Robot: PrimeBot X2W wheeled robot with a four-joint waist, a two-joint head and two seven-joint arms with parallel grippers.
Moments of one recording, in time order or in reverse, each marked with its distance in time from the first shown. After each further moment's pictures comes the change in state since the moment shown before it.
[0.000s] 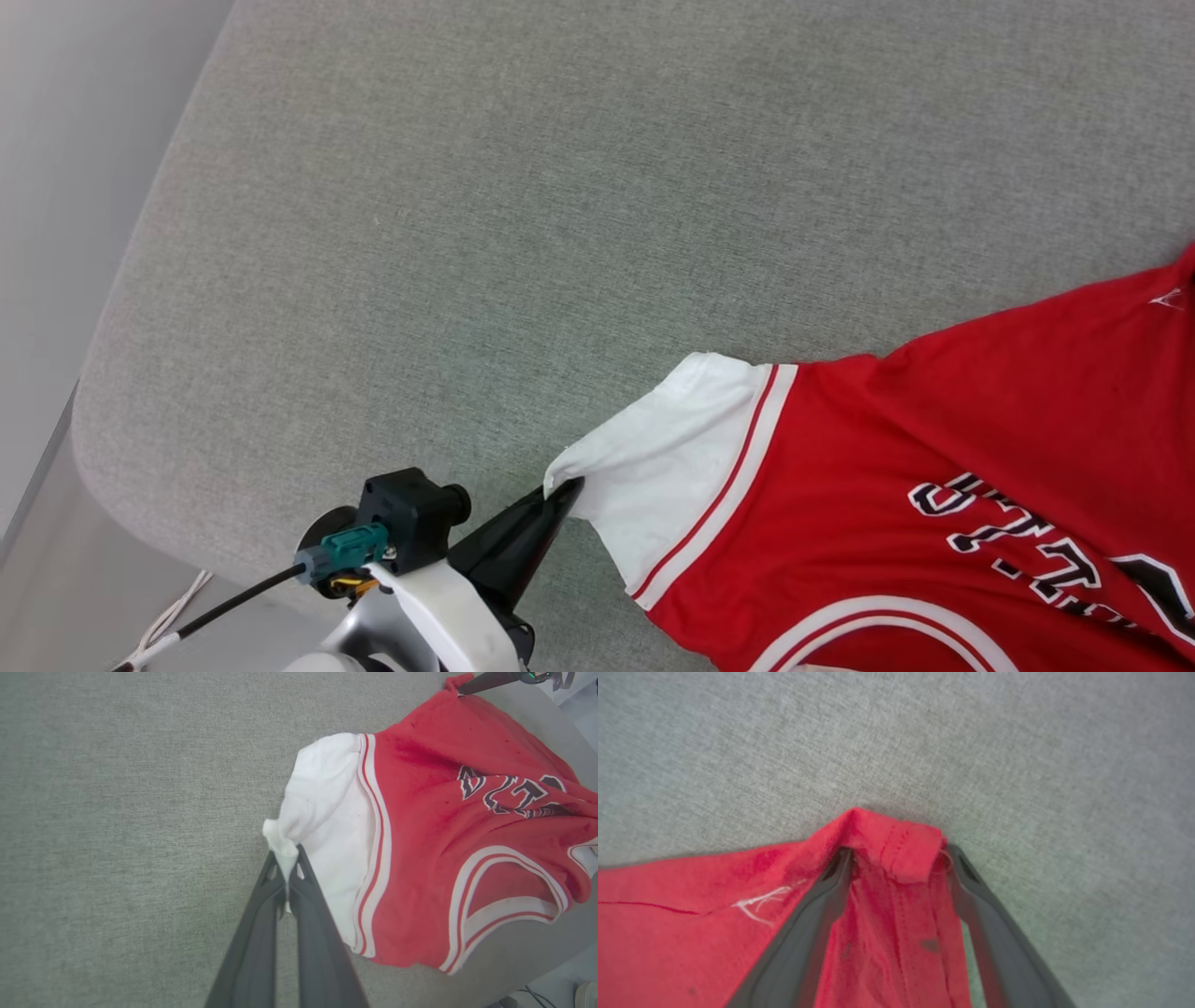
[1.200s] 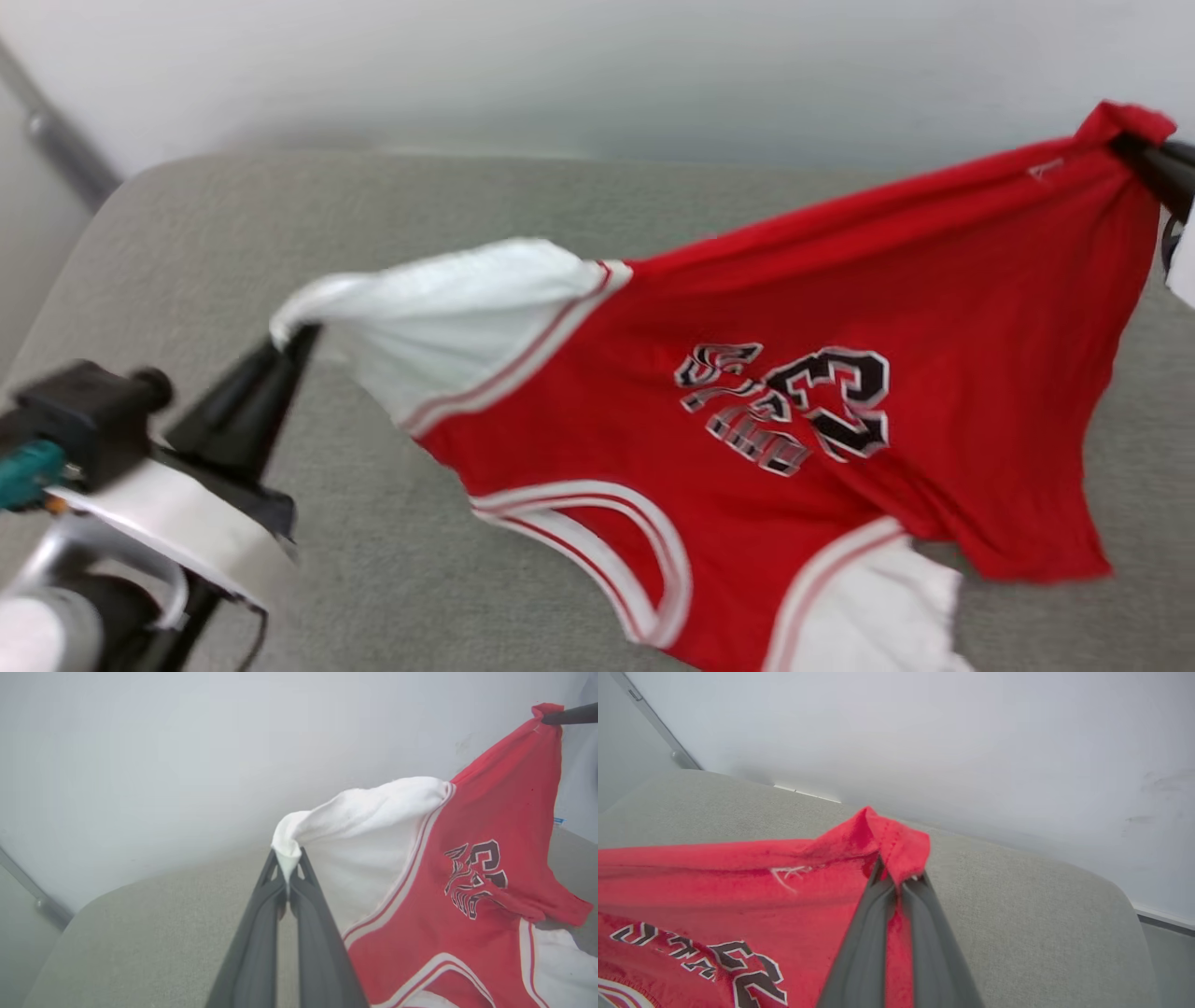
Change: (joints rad) left arm 0.020 0.266 0.305 -0.208 -0.028 0.156 0.026; right arm -0.058 0.064 0.055 -0.026 0.217 0.000 -0.384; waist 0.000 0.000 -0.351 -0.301
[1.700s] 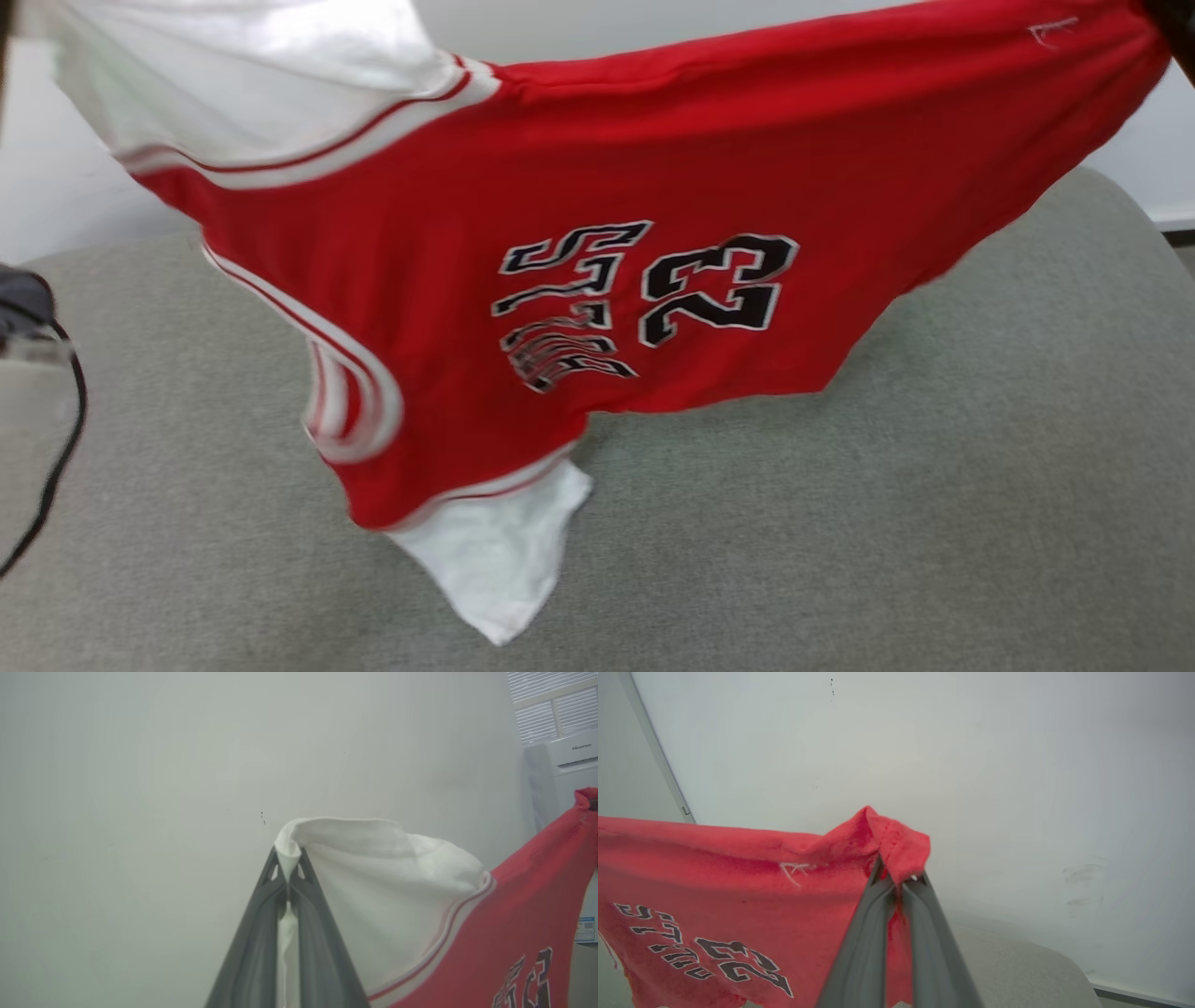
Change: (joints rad) left arm -0.290 0.120 0.240 -0.103 -0.042 0.007 0.009; right arm 0.009 0.128 -0.159 -0.375 0.022 0.000 0.028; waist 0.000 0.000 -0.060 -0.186
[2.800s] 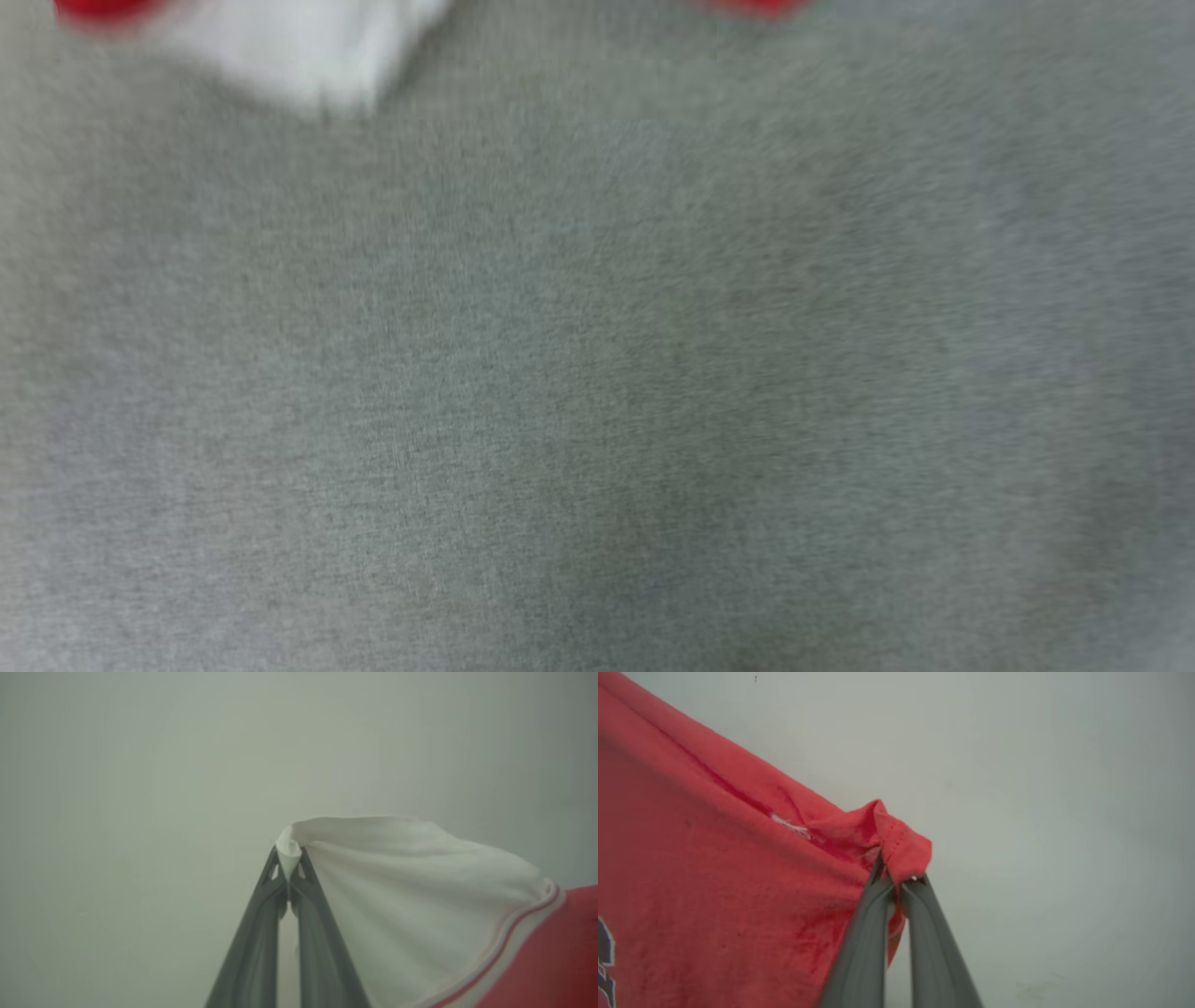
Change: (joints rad) left arm -1.234 -0.094 -0.208 0.635 0.104 -0.216 0.026; right arm -0.629 -0.011 0.127 0.188 -0.308 0.000 -0.318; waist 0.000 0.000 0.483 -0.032
